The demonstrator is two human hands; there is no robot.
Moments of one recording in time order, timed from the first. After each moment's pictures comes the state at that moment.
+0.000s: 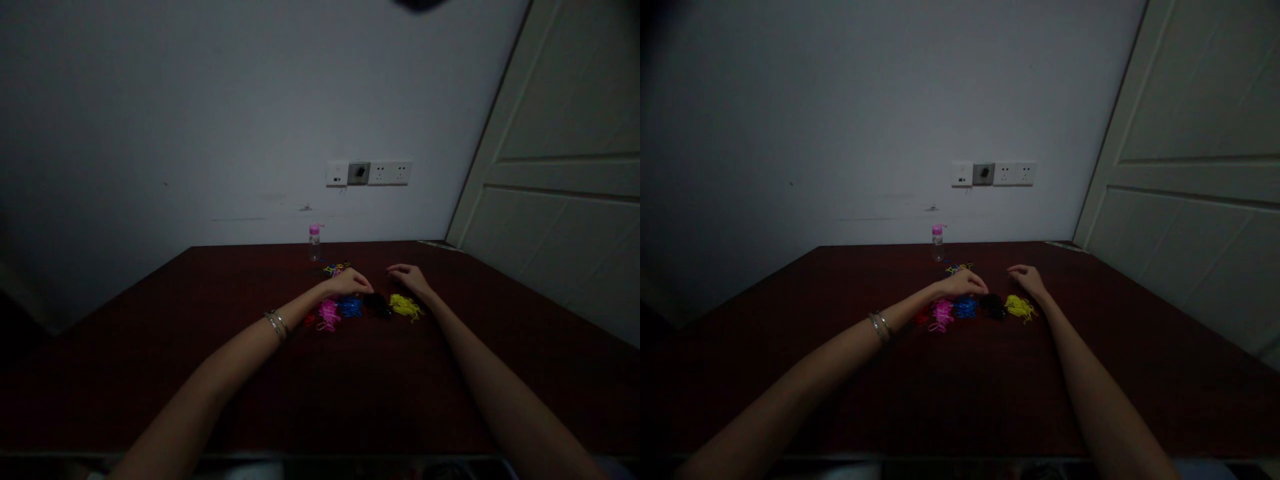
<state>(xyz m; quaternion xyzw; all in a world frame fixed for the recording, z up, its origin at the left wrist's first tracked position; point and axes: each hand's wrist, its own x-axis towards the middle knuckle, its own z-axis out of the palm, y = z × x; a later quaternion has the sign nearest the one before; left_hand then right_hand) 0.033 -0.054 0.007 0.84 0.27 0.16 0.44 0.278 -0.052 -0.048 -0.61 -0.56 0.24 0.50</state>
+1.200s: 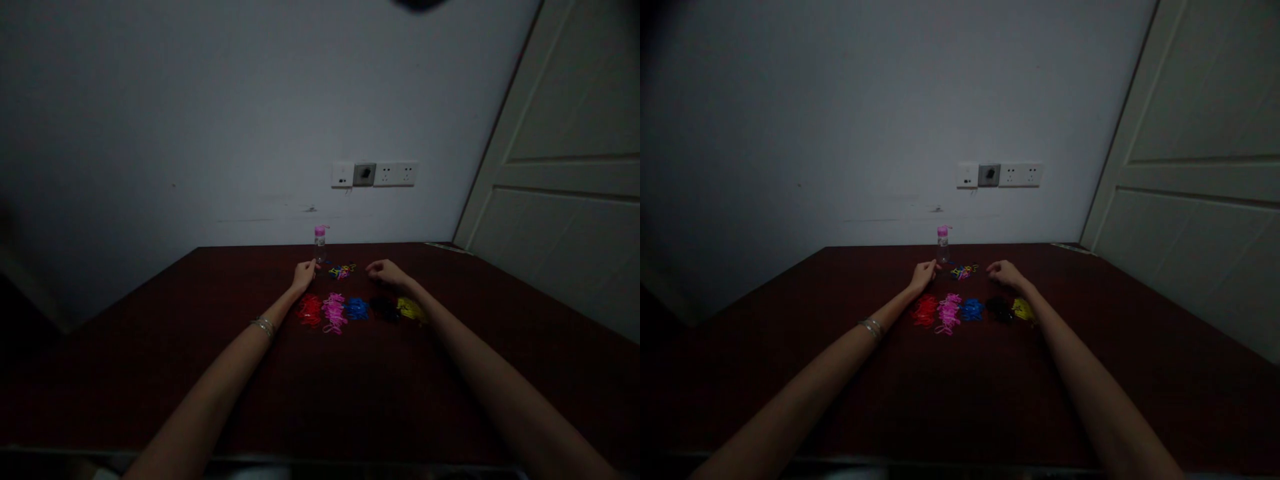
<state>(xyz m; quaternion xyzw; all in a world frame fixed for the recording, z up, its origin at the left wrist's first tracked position) -0.059 0.009 -0.031 0.66 0.50 0.46 0.32 0.218 -0.024 -0.020 -0.61 -0.66 0.27 0.35</state>
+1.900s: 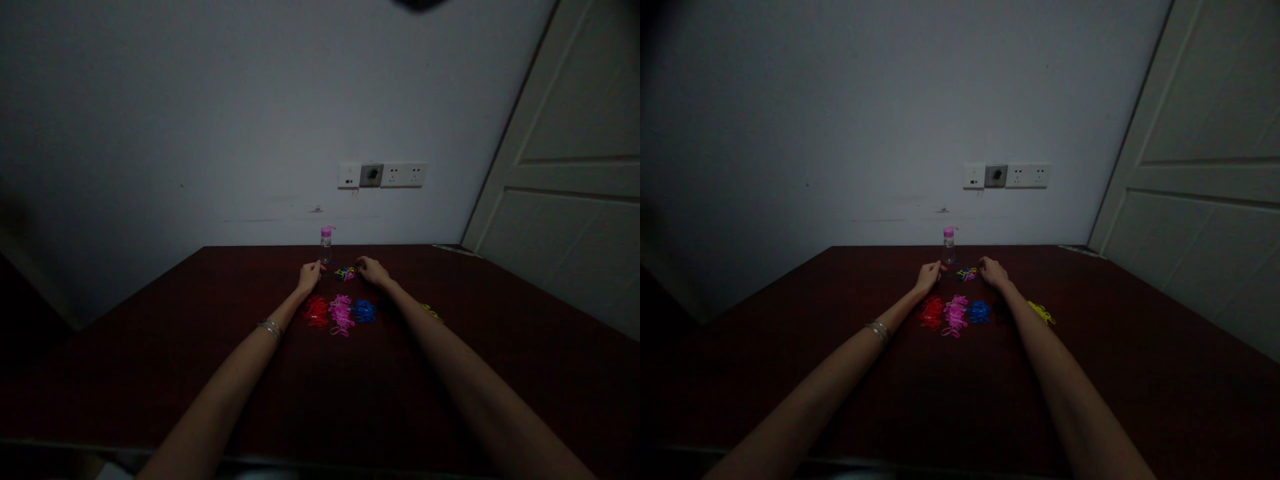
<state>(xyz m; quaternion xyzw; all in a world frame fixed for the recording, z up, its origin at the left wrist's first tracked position) -0.057 0.008 -0.034 0.64 0.47 0.49 0.35 0.169 0.007 -0.028 -0.66 -0.70 0.08 0.26</state>
